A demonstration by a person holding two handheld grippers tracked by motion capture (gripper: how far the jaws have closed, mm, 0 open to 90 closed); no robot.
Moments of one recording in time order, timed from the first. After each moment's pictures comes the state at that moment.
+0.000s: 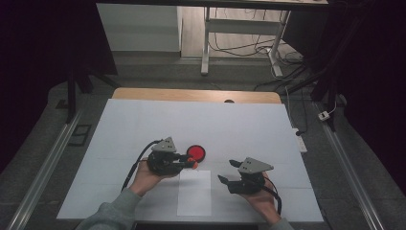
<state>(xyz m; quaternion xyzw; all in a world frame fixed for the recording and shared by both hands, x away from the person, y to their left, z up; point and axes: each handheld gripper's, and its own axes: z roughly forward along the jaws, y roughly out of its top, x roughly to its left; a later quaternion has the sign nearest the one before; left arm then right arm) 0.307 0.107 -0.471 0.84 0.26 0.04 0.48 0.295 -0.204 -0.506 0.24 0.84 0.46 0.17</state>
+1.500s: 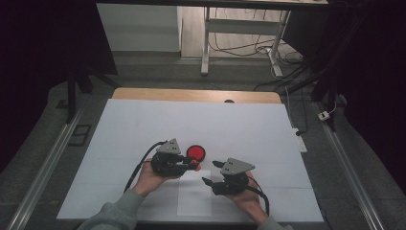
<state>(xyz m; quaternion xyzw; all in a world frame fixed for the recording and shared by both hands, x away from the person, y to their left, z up) 0.307 0.096 -0.474 0.84 0.26 0.03 0.47 0.293 -0.158 -0.507 0.19 0.85 0.47 0.16</state>
